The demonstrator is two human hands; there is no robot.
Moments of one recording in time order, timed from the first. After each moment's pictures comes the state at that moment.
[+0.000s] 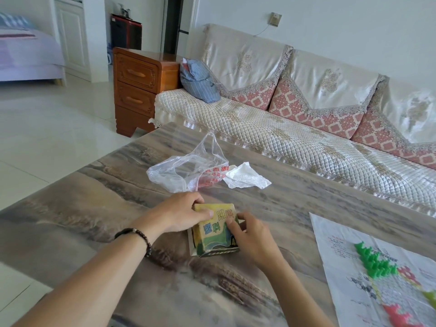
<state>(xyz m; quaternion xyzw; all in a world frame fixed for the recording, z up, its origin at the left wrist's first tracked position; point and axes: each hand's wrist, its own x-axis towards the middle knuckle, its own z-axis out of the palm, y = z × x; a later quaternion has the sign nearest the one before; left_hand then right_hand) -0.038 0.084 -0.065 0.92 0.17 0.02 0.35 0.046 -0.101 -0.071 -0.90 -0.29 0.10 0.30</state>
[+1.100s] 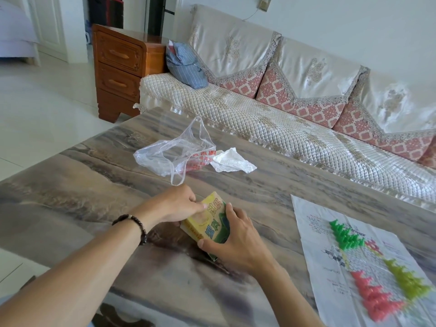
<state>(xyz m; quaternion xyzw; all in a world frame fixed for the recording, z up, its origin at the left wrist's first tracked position) -0.039 0.059 -0.073 0.92 0.17 -0.01 0.36 0.002 -0.132 -0.069 -0.91 -0.37 0.10 0.18</state>
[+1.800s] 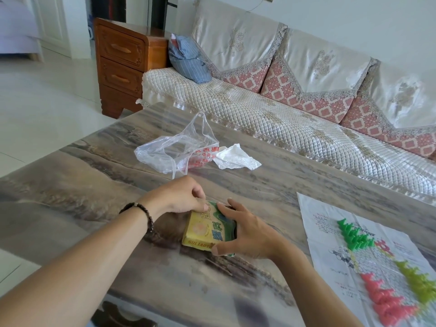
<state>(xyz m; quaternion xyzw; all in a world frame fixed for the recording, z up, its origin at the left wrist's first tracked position) -0.026 0.065 -0.068 0.90 0.16 -0.01 0.40 0.040 -0.134 -0.058 -0.86 -0.43 0.22 0.14</state>
